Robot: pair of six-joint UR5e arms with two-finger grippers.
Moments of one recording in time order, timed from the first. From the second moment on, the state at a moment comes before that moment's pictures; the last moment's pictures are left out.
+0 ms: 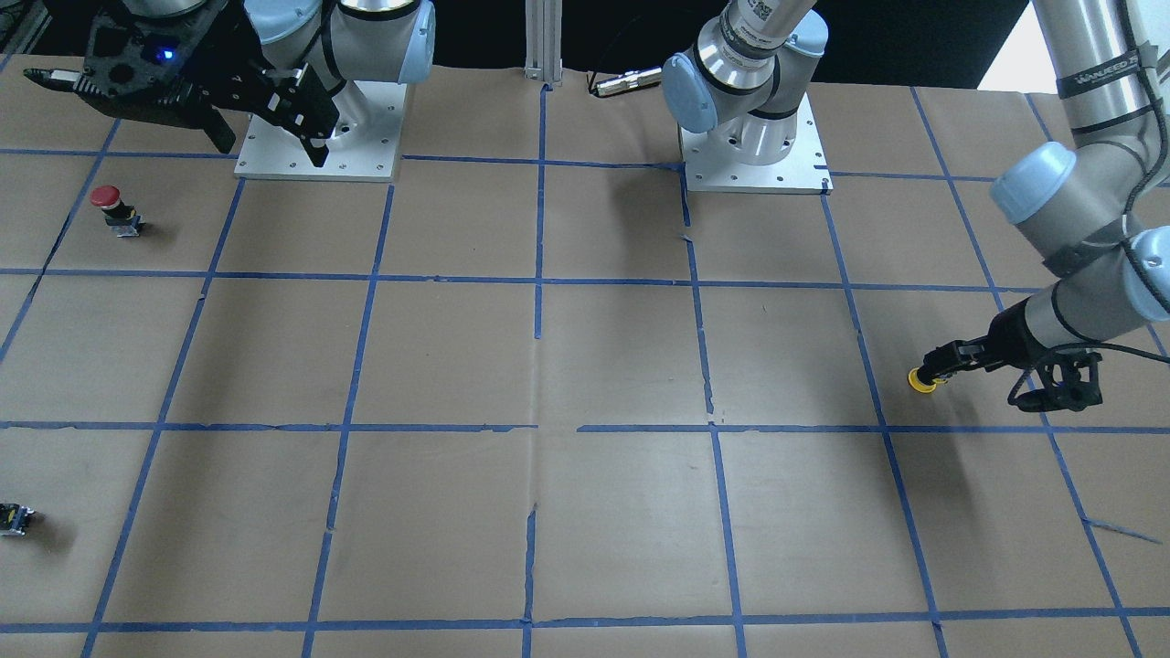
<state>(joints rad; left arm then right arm) -1.00 -1.90 -1.88 -1.07 1.64 0.42 1.54 -1.70 1.61 -1.40 -1.52 0.15</state>
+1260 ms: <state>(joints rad) -1.00 -1.84 -1.98 -0.98 1.64 0.55 1.45 -1.69 1.68 -1.42 -1.52 0.16</state>
